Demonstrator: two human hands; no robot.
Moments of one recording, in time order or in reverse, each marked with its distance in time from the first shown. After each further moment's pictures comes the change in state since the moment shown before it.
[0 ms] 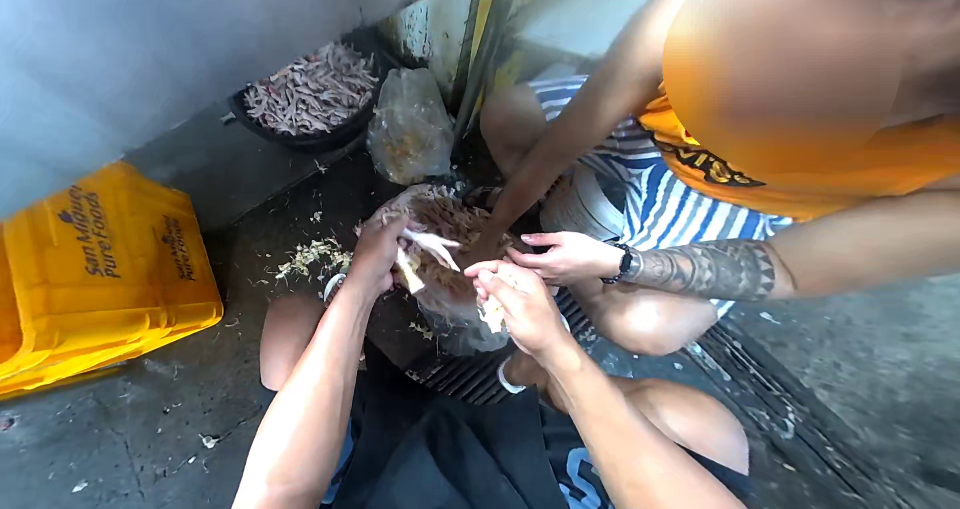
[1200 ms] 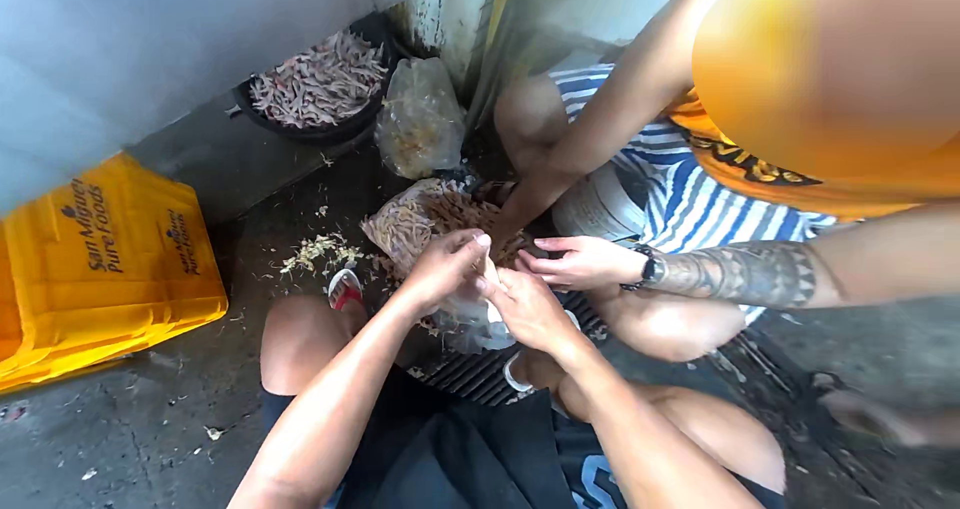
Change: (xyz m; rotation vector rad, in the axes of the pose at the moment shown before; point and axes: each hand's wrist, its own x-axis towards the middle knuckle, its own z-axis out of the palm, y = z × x) left_hand -0.014 -0.011 0.056 0.026 -0.458 0.036; right_hand 0.017 0.003 -0.014 -0.721 -0.157 0.109
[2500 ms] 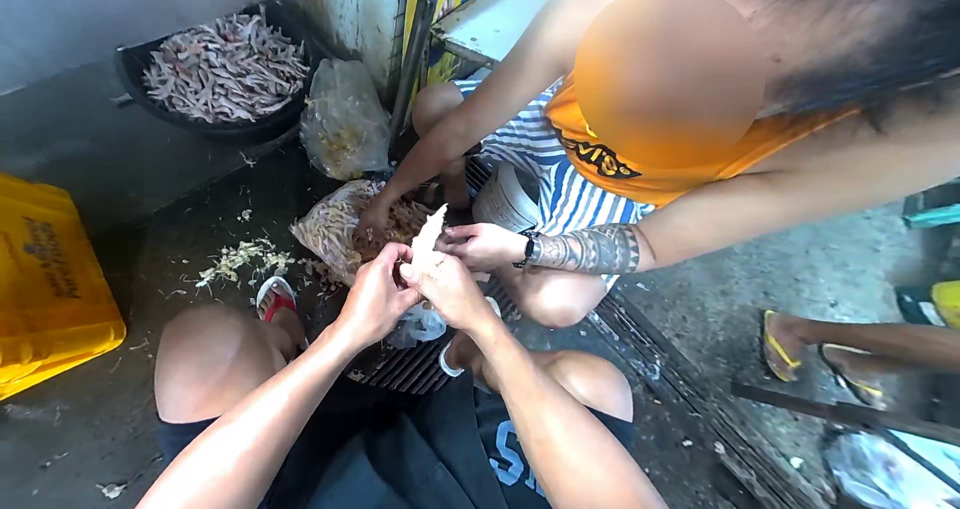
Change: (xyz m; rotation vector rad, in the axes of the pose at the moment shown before) left_hand -0.032 -0.017 0.026 0.530 0.081 0.256; right_hand -0.003 0.003 0.002 0.418 0.139 -0.064
